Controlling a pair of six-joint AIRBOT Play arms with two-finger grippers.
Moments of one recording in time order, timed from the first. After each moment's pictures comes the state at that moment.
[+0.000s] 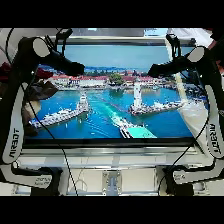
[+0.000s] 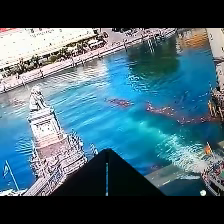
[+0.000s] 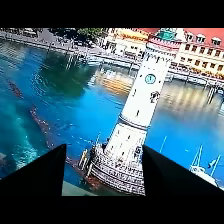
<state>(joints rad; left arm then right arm) -0.24 -1.53 1.79 1.33 -1.30 -1.45 0.02 -1.53 1.67 -1.17 1.19 1.29</state>
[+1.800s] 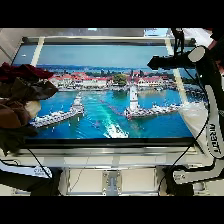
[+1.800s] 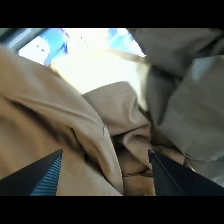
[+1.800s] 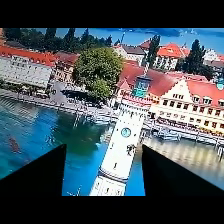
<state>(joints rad) 0.54 -1.61 1.79 1.86 -1.32 -1.94 0.02 -1.53 1.67 -1.12 1.01 1.29</state>
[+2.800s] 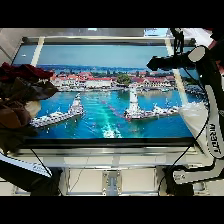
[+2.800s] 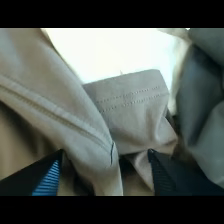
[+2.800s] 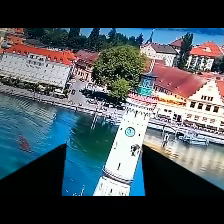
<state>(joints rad) 0.61 -1.79 1.79 1.78 -1.34 -2.04 0.02 -1.53 1.67 -1.10 1.03 1.29</state>
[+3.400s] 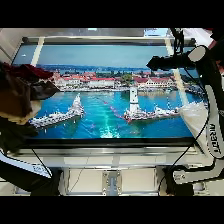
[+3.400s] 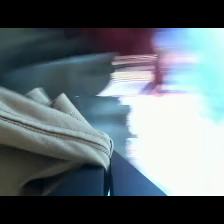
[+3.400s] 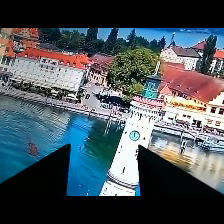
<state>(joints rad) 0.53 -1.73 2.04 1.13 -1.24 -1.68 0.02 -1.53 1.67 -1.09 1.03 1.31</state>
